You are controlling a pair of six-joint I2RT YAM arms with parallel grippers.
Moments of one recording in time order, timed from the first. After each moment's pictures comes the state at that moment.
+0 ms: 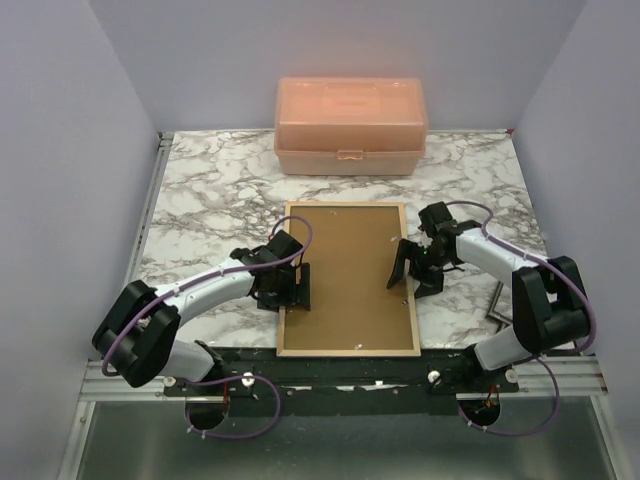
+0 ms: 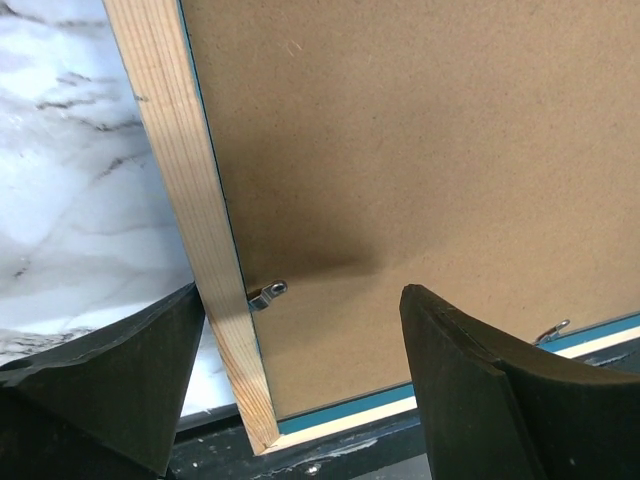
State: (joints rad) left arm -0.68 1.38 0.74 -0.57 0.12 -0.71; right arm 0.30 1.53 0.85 -0.68 -0.31 0.56
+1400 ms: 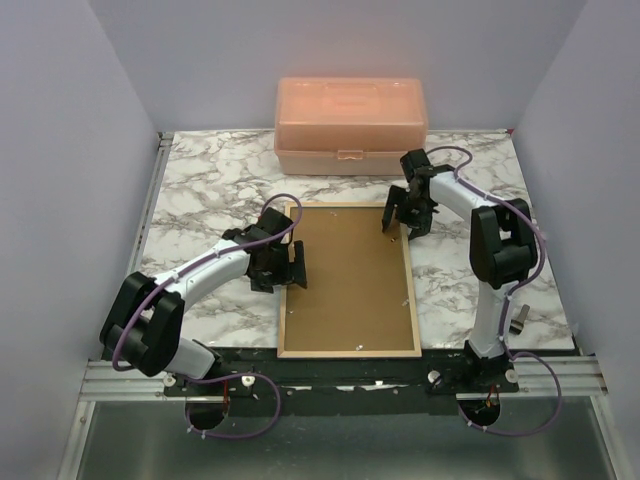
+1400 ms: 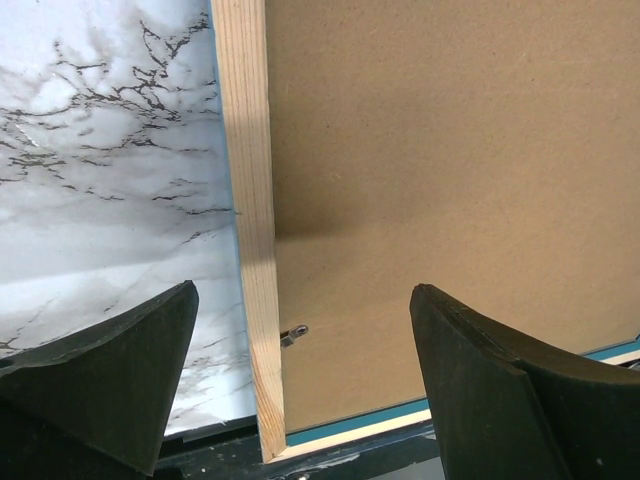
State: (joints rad) left arm -0.55 1.43 0.86 -0.62 0.13 -0.65; right arm 0.27 2.02 1.49 -0.77 -0.06 0.53
